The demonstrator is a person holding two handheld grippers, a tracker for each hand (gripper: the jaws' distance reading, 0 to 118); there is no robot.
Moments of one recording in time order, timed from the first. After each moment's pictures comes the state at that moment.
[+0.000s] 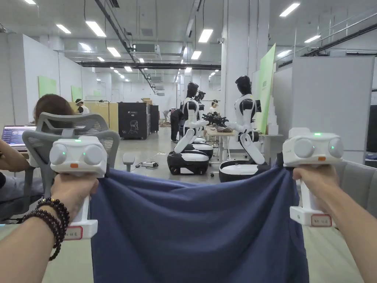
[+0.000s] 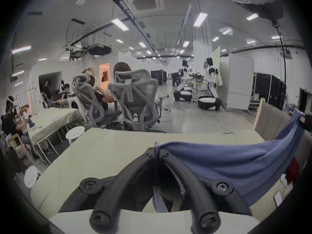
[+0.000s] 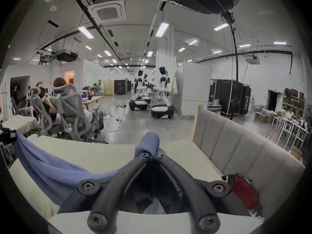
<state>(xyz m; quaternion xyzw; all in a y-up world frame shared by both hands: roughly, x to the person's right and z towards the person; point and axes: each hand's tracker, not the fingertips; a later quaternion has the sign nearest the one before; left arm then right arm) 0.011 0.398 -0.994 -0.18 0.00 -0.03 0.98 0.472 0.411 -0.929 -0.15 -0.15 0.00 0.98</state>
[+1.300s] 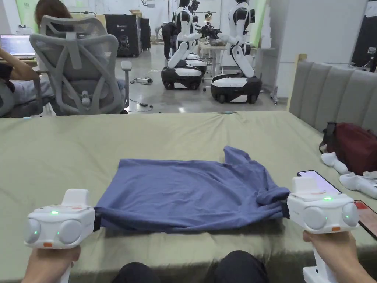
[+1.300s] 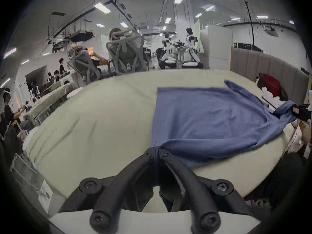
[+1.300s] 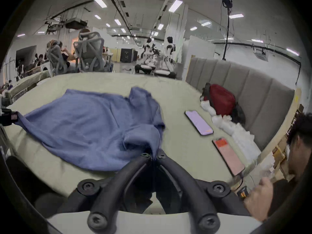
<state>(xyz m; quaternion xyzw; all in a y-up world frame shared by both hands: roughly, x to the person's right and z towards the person) -0.075 0.107 -0.576 -0.29 -0.07 -0.07 0.95 0.393 0.117 -0.496 -0.30 -0.14 0.05 0.94</state>
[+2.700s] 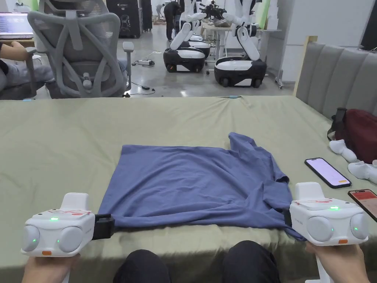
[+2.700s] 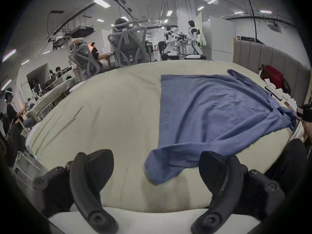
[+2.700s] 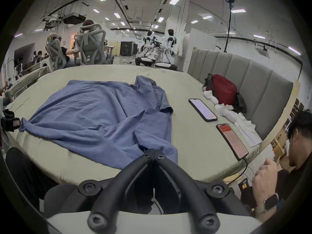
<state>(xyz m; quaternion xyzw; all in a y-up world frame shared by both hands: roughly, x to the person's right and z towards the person) -0.087 0.090 -0.567 -0.31 -0.05 -0.08 0.95 0.364 0.108 -0.482 -0.32 -0.13 0.04 0.94</state>
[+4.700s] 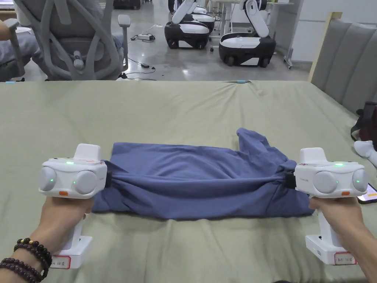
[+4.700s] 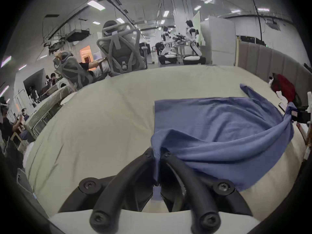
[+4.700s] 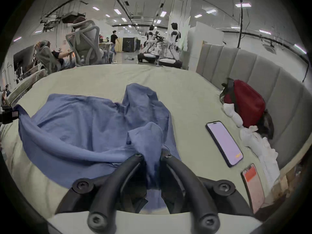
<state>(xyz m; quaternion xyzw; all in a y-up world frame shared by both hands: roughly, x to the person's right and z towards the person) -0.018 0.130 -0.753 -0.32 -0.06 -0.10 0.94 0.434 0.110 -0.690 -0.34 -0.11 0.02 0.93</state>
